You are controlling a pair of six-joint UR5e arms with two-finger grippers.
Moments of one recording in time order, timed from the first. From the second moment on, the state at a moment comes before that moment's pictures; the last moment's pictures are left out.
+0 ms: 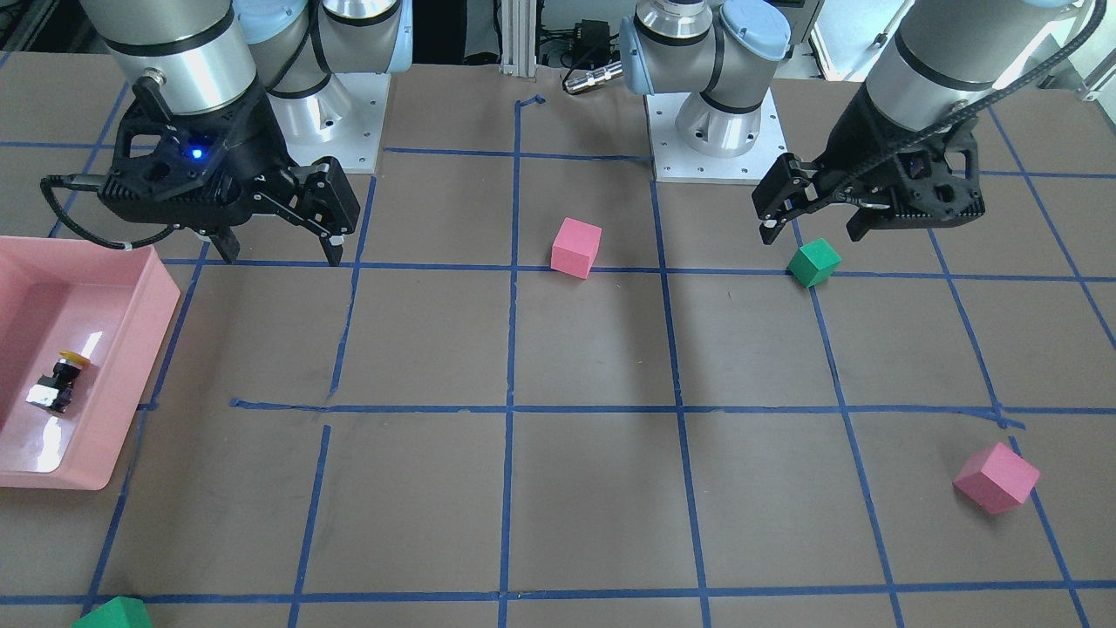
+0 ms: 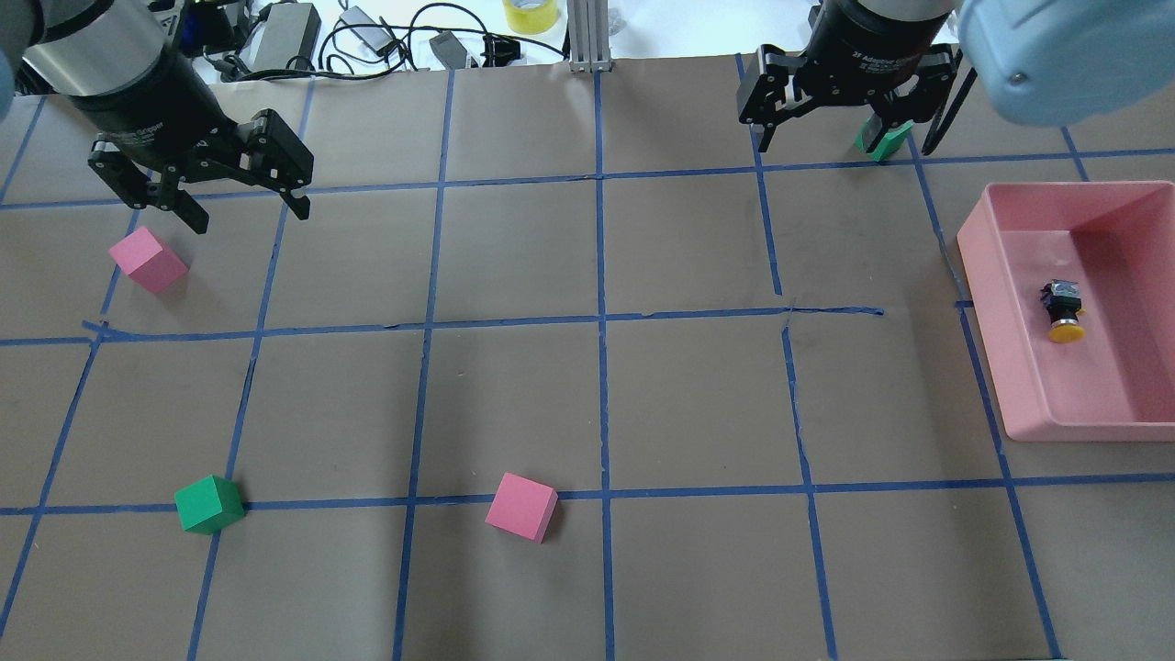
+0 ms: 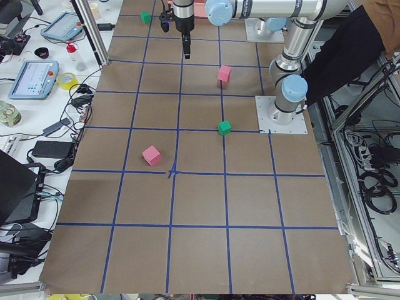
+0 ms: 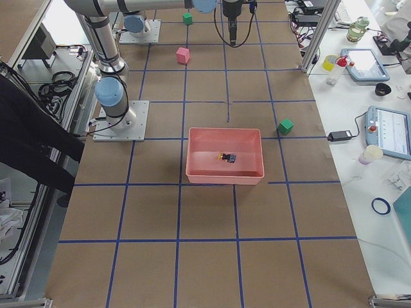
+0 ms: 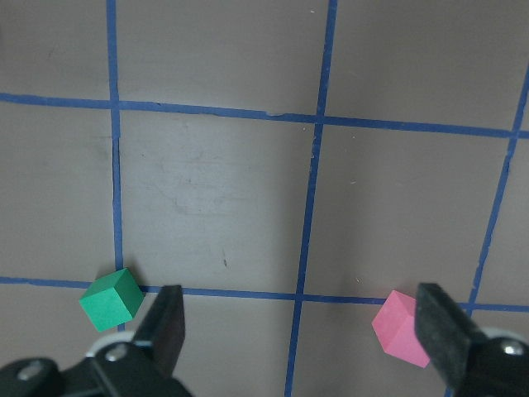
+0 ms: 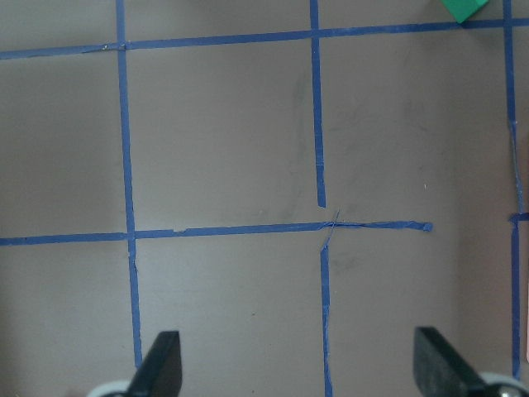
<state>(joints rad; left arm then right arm) -1.45 -1.58 -1.53 -1.63 1.55 0.02 1.64 -1.50 1.47 -1.67 -1.55 0.11</state>
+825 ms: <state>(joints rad) -1.46 -1.58 -1.54 -1.62 1.54 0.02 1.39 -1.49 1.51 -1.66 -1.56 -0.10</state>
